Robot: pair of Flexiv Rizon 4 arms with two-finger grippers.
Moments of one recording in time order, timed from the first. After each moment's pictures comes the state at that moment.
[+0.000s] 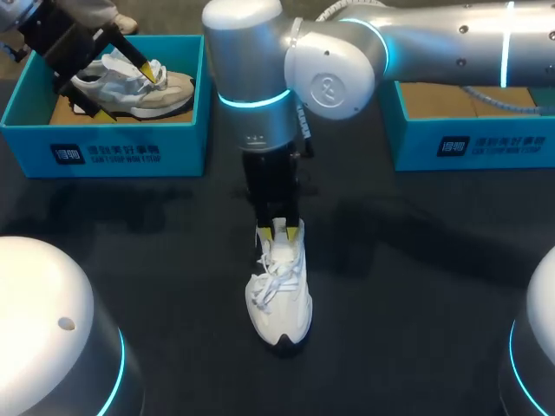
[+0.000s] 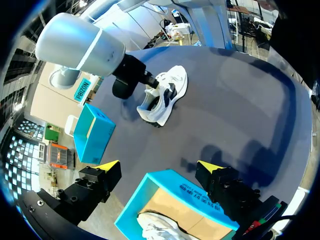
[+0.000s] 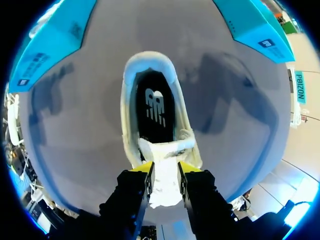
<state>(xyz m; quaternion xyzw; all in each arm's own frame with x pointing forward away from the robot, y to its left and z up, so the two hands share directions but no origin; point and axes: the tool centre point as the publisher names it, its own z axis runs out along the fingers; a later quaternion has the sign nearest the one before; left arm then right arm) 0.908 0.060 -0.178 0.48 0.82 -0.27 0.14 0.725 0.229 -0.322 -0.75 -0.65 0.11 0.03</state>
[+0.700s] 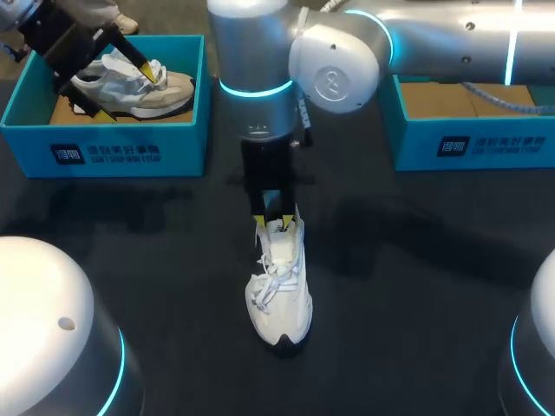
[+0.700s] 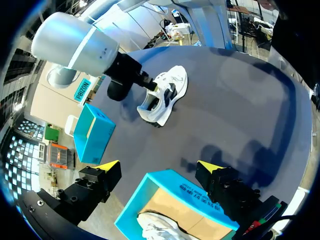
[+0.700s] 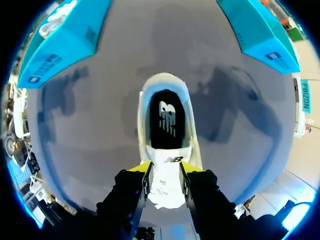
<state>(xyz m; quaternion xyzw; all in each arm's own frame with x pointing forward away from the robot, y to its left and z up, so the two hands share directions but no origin) 0.908 0.060 -0.178 0.48 0.82 -0.27 0.14 0.744 0.236 -0.312 -0.73 -0.68 0.07 0.03</state>
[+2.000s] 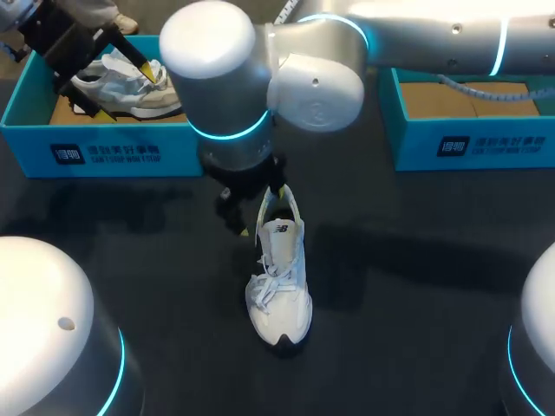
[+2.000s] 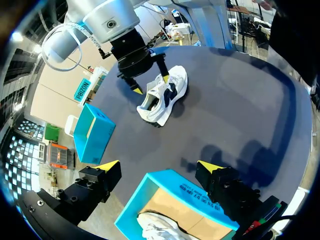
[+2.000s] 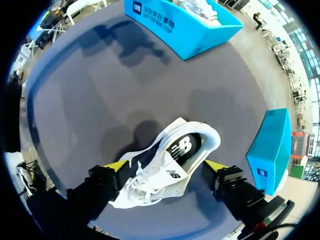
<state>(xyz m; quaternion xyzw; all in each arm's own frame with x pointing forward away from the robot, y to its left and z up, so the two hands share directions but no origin) 0.908 0.060 -0.178 0.48 0.82 -0.27 0.14 0.753 0.249 -0.291 -0.35 -0.93 0.02 -0.10</state>
